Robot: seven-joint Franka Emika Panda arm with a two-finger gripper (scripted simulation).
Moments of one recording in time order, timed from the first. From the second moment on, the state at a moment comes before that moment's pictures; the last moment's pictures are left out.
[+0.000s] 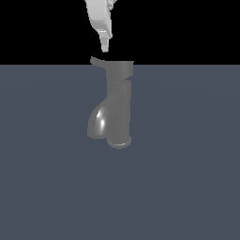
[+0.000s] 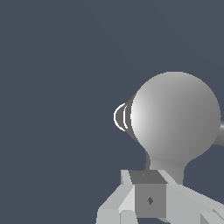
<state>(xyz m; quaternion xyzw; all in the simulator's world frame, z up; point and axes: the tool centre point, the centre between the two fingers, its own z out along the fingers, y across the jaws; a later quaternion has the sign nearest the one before) 0.026 0.045 0.330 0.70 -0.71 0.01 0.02</state>
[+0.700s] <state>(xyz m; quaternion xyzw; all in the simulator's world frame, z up) 0.053 0.057 0.300 0.63 -0.77 0.00 0.00</state>
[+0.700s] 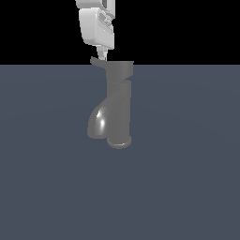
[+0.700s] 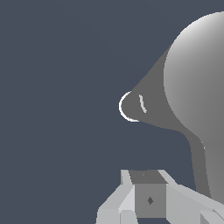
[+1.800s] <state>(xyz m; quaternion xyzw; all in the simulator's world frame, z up) 0.020 0.074 0.298 0.63 -0.78 0.00 0.00</state>
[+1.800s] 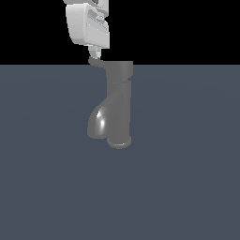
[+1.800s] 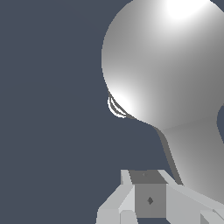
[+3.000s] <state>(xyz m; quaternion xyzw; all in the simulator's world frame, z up) -0.043 0.081 0.298 0.63 -0.77 0.00 0.00</state>
